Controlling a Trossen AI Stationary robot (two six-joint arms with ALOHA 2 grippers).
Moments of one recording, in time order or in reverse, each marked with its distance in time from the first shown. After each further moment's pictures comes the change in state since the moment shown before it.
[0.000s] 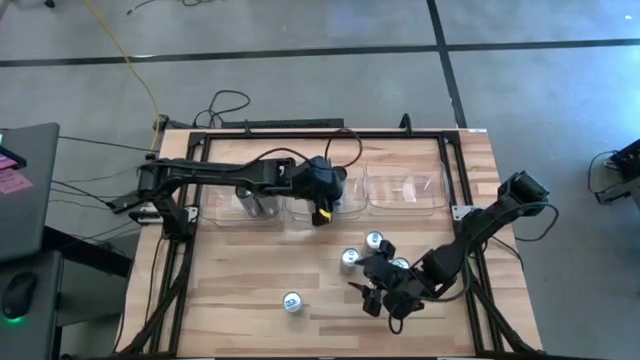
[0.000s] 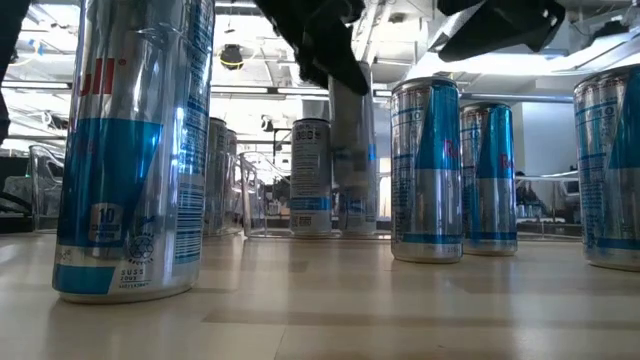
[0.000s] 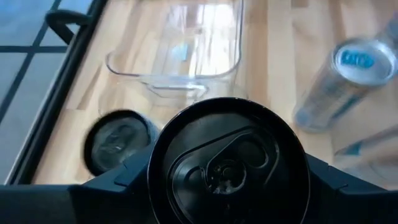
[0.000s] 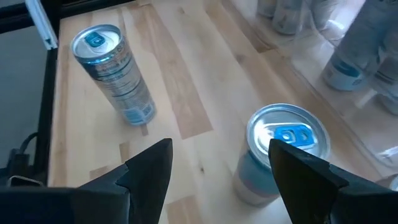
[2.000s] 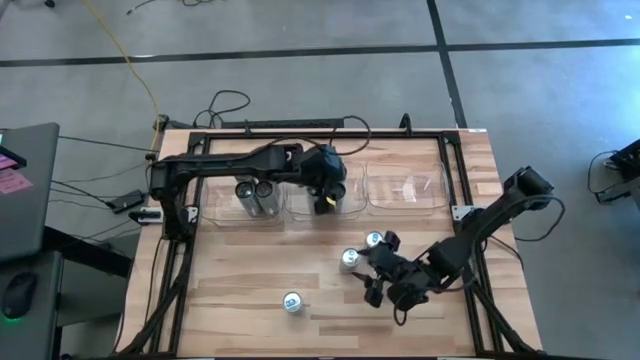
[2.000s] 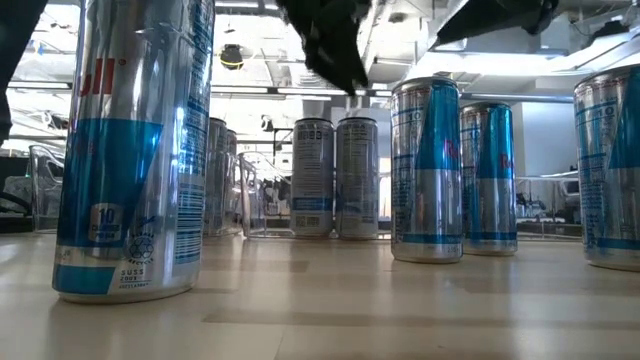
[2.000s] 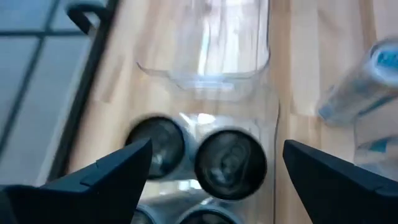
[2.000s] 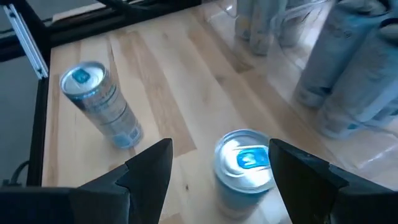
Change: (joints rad) left arm 0.037 0.084 0.236 -0.244 0.002 0.035; right arm -0.018 -0.080 0.000 -0.049 0.057 0.011
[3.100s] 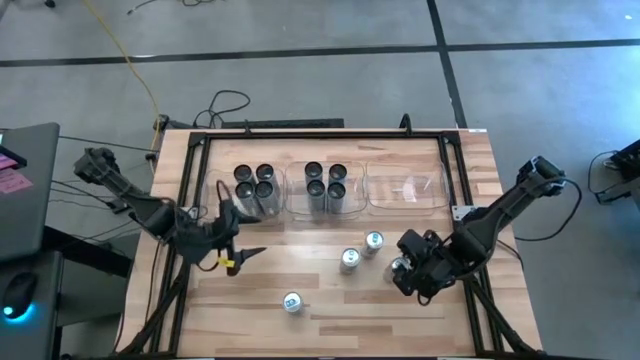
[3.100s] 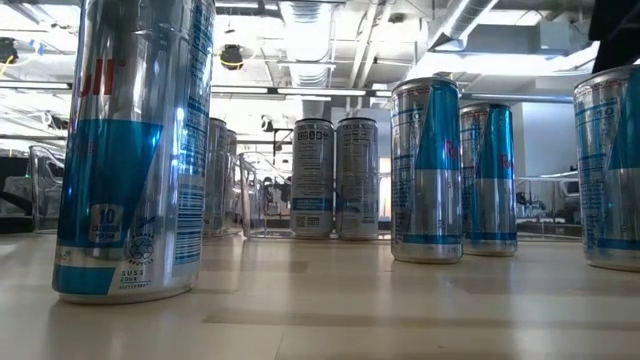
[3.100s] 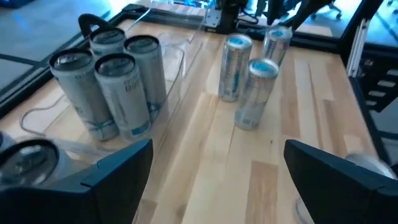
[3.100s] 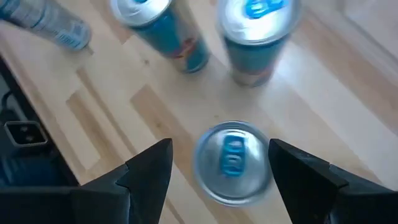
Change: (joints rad) left arm -0.751 -0.885 -0.944 0.287 -0.603 -0.640; right arm 0.030 -0.168 0.000 -0.551 -0.397 0.559
